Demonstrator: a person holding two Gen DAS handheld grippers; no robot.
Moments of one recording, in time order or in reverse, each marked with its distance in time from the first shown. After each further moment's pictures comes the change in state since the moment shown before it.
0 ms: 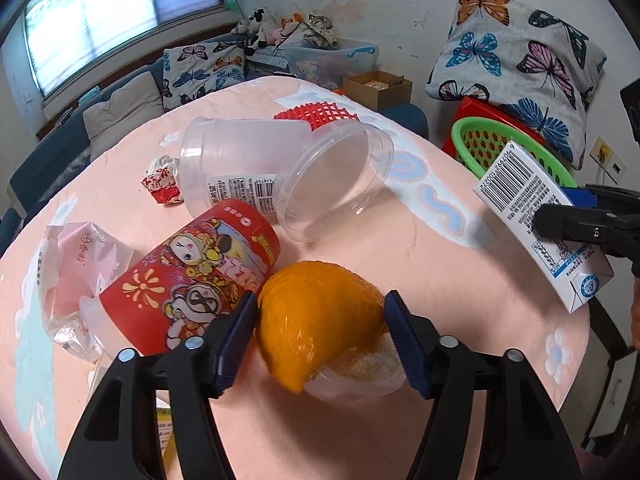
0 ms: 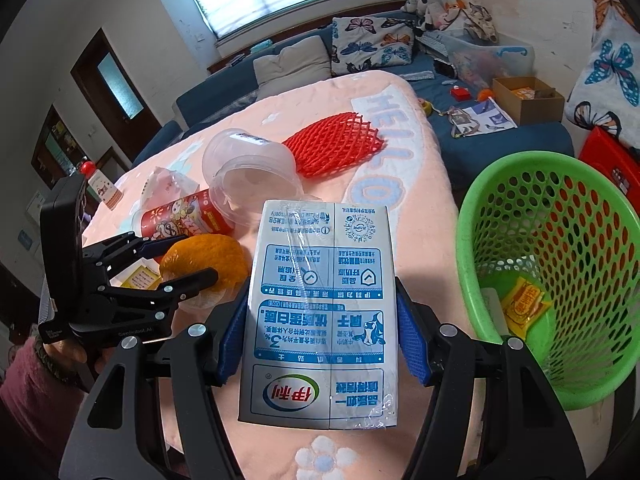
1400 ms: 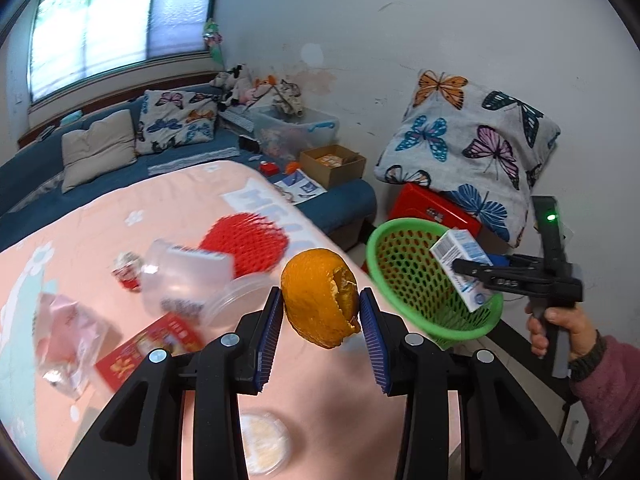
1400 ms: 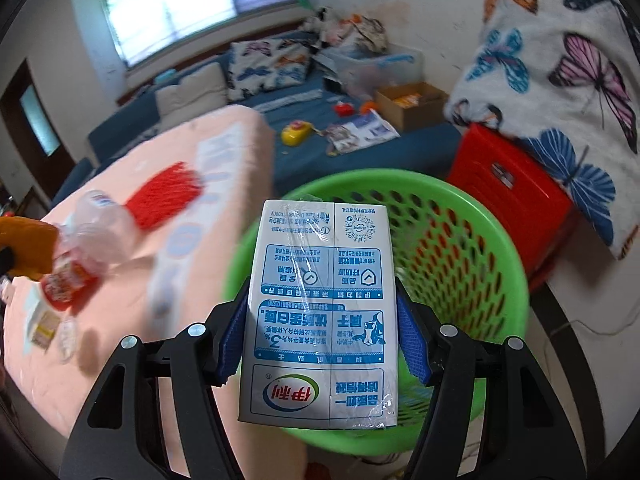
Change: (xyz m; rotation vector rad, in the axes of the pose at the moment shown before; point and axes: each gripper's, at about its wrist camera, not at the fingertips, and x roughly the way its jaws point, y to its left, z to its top) left arm -0.082 -0.050 0.064 -0.056 -0.219 -0.181; right arm -0.043 -0.141 0.011 0.129 -0.067 -0.327
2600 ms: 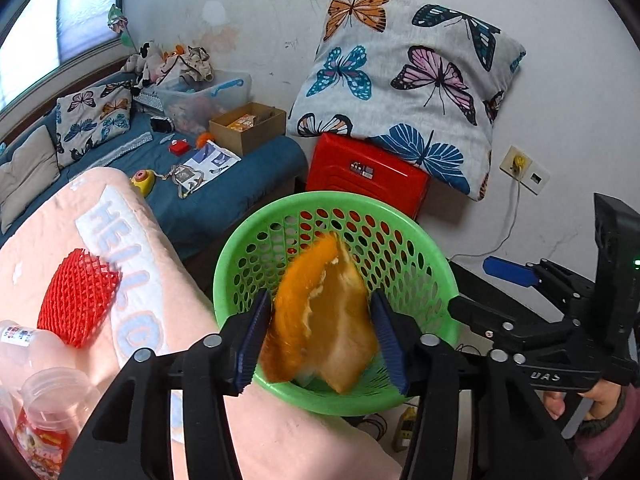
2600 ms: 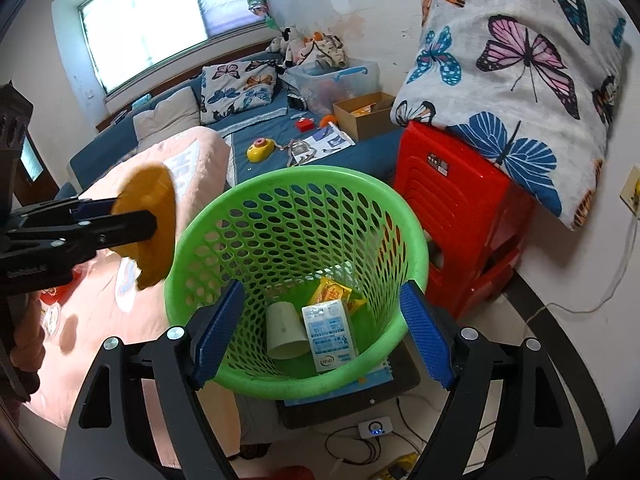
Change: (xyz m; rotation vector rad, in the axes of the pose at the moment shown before) left arm 0.145 -0.153 0.037 0.176 0.182 -0.142; right arm -0.056 -0.064 -0.041 0.063 -0.080 -0.053
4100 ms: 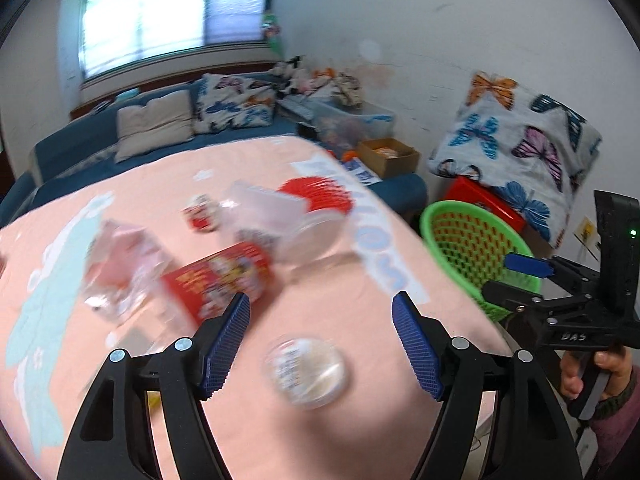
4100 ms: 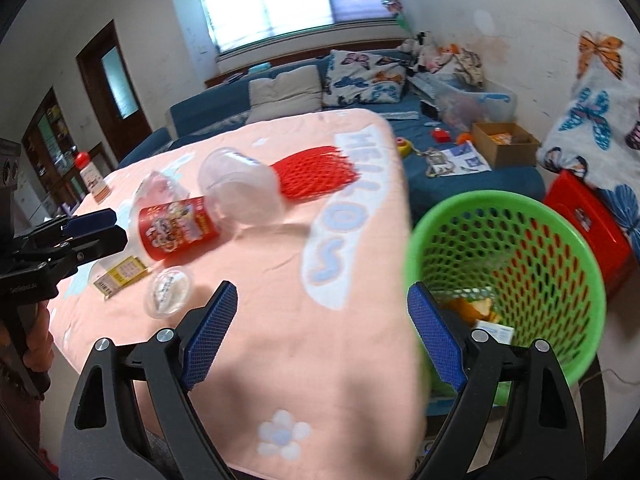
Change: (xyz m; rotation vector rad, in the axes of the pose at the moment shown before) left arm -0.185 0.142 -0.162 -0.312 -0.162 0.328; right arm 0.002 0.196 -0.013 -0.275 0.018 0.307
